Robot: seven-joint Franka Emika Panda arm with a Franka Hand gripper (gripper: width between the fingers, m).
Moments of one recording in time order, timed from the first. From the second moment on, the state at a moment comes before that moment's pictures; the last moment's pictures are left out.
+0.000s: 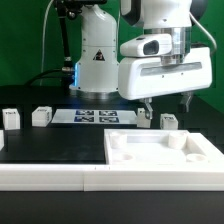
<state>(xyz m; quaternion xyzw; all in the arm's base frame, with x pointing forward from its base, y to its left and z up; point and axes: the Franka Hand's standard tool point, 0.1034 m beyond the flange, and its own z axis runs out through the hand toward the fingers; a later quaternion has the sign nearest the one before) 0.459 0.116 0.048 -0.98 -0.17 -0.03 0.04</state>
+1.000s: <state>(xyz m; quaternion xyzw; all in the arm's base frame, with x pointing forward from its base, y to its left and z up) 0.442 0.126 0.040 -1.00 -0.04 0.04 0.05</state>
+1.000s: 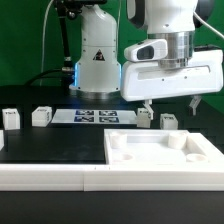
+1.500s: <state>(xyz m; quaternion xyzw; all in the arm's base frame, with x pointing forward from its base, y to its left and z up) 0.435 0.134 0.040 -0.98 -0.05 0.20 0.04</state>
